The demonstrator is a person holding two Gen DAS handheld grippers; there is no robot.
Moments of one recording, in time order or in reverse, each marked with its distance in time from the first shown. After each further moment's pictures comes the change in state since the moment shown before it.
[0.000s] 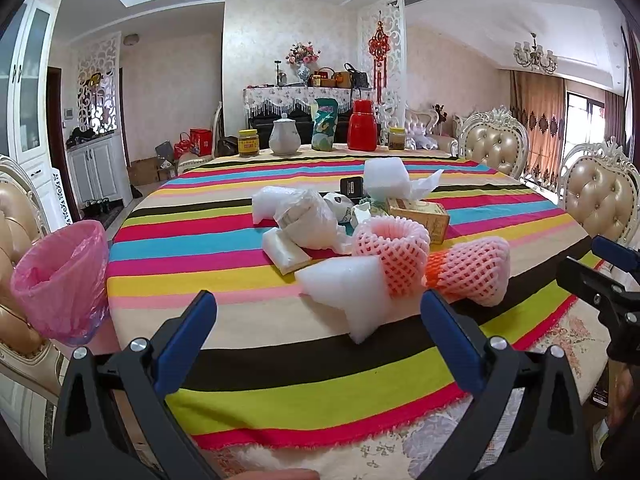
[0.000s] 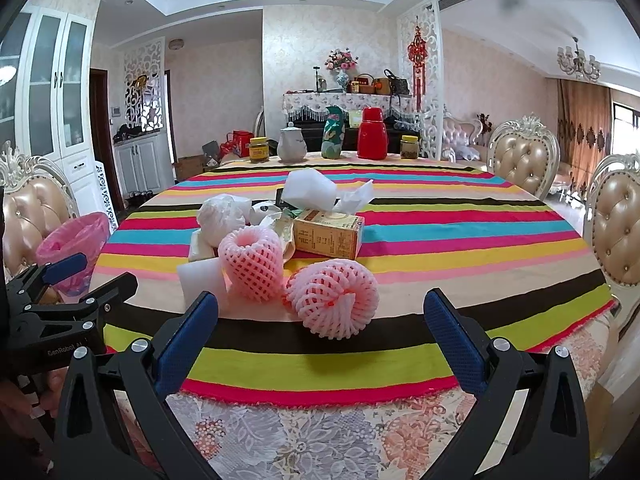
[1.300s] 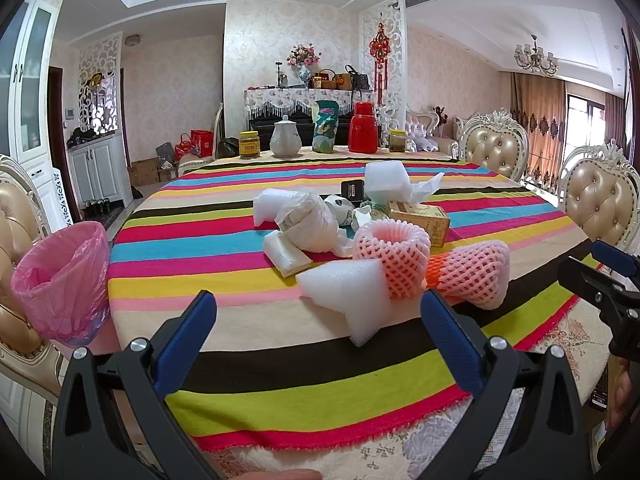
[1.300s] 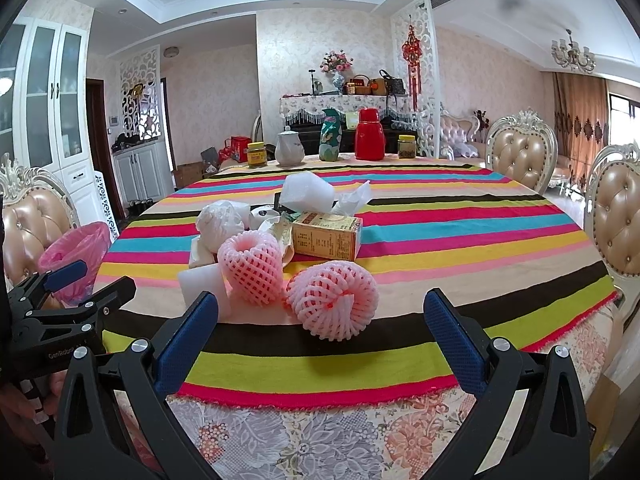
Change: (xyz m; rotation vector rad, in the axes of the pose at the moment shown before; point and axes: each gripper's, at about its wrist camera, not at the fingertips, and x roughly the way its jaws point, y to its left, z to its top) left arm 0.000 0.002 0.002 -0.005 -0.006 0.000; right arm -0.001 -0.004 0.002 0.030 -0.006 0.004
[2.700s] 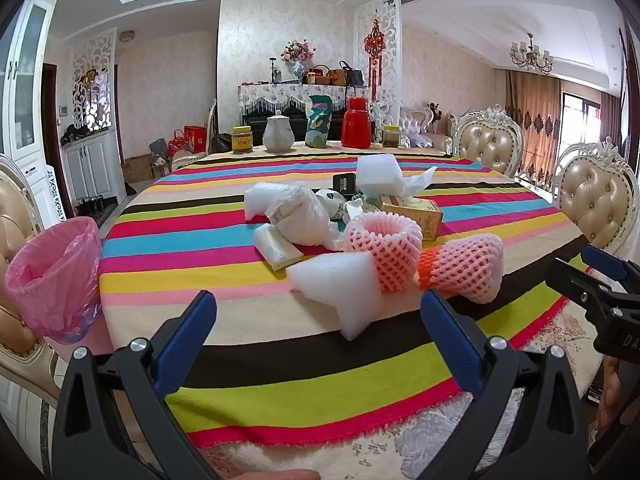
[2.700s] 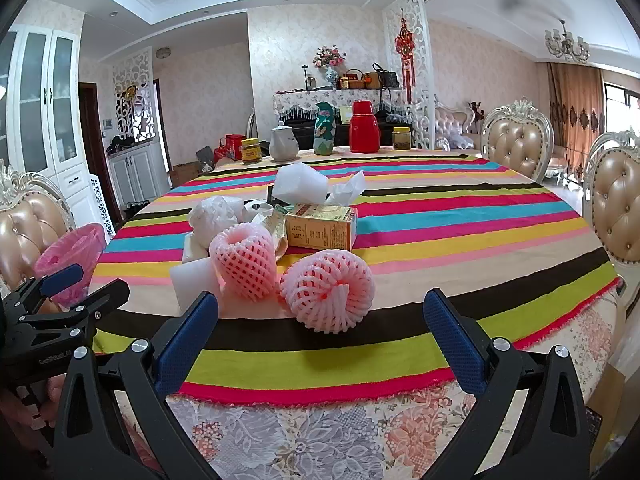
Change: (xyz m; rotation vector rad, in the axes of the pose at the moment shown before) left arm 0.002 -0.004 -0.004 0.003 0.016 -0.027; right arm 0.007 -0.005 -0.008 0.029 0.013 -0.011
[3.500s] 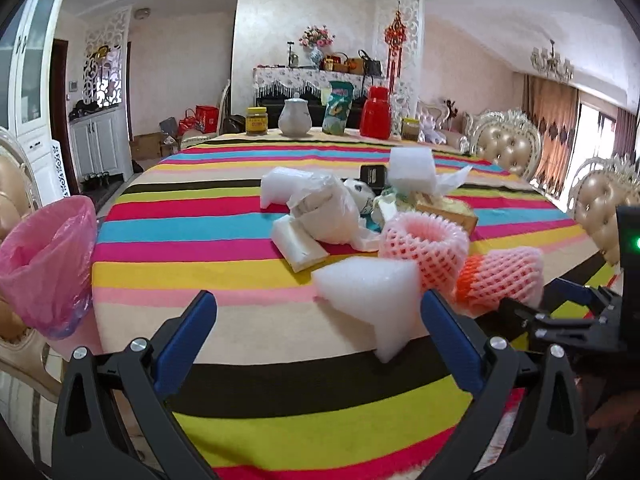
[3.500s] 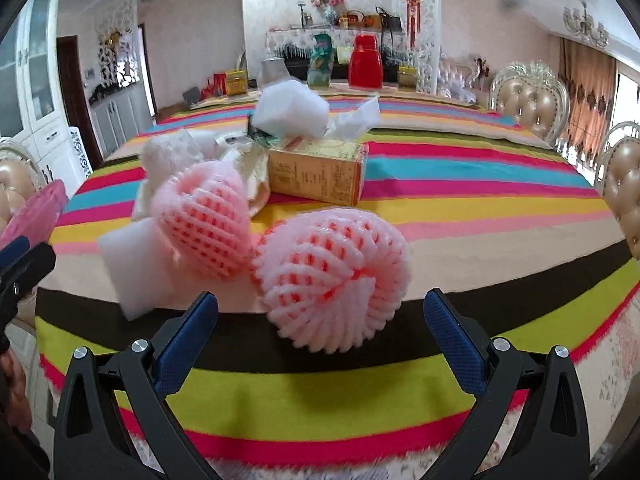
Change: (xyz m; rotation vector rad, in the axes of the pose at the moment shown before) left arm 0.052 0.028 0.007 -0.059 0.060 0.031; right arm 0.112 0.004 -0.002 -0.005 0.270 -0.034
